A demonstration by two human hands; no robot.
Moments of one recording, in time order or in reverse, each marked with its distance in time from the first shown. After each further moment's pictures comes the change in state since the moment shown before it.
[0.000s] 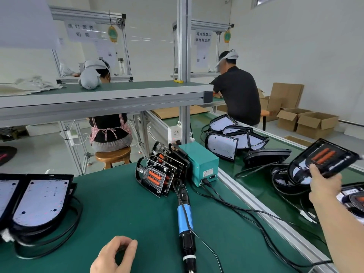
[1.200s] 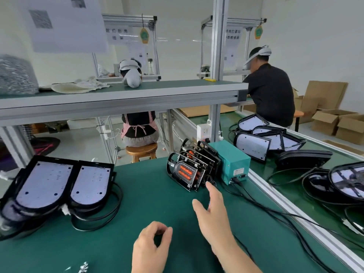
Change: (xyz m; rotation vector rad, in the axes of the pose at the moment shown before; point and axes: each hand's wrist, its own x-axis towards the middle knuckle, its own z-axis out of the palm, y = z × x) left_hand -0.002 0.006 -0.009 0.024 -0.080 -0.098; right_hand -0.408 -0.025 0.041 -0.269 -1.083 -0.157
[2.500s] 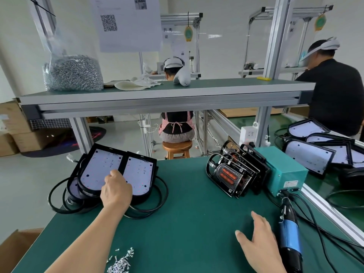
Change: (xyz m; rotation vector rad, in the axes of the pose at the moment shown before) left_hand 0.159 -0.046 -0.155 0.649 0.329 -0.398; right_hand 0.003 0.036 0.006 -0.508 -0.143 0.085
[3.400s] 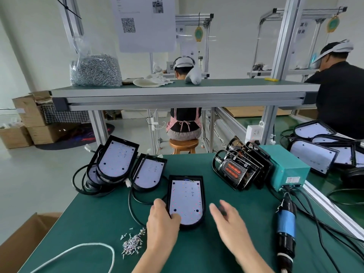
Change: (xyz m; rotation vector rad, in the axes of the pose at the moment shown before) left_hand -0.164 -0.004 0.019 -0.452 -0.237 0.085; right_hand -0.027 -0.051 0.034 0.258 -0.152 -0.052
